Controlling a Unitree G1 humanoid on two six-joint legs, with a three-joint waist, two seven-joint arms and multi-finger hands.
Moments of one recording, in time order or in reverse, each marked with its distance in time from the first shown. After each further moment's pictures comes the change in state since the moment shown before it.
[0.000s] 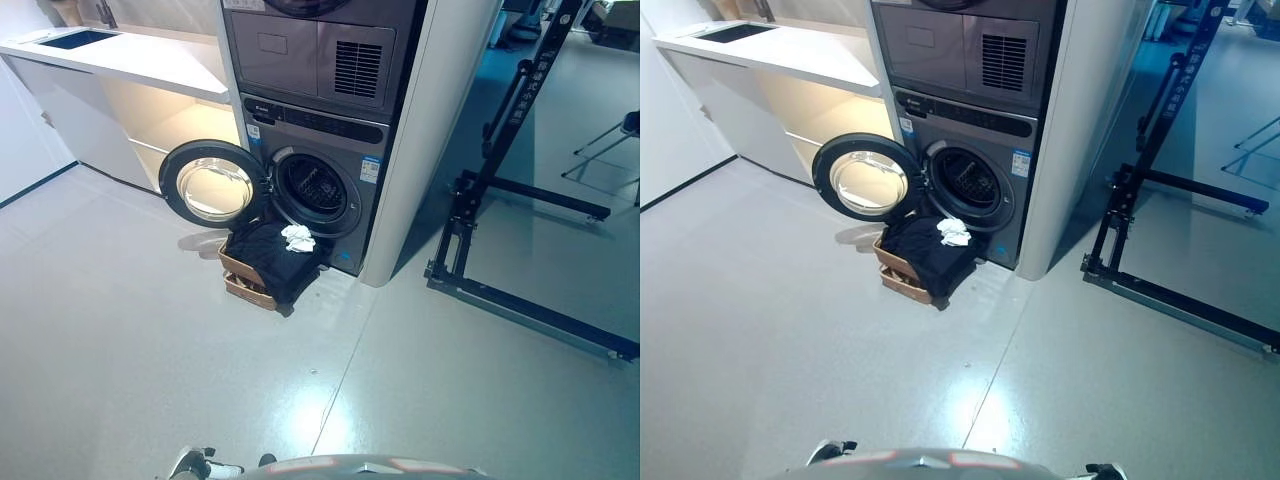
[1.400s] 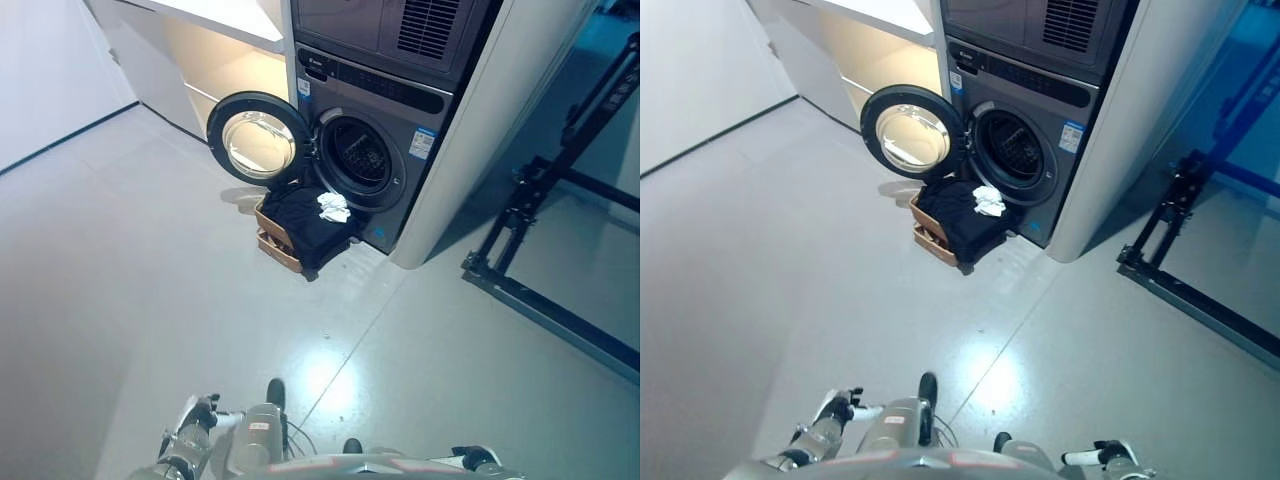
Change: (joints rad) left arm -0.122 -0.013 -0.021 0.056 0.002 0.018 0.077; right arm -0.122 -0.055 0.010 0.033 0.036 0.012 -0.002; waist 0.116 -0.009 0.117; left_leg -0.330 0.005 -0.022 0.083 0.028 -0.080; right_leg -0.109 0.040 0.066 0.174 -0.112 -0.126
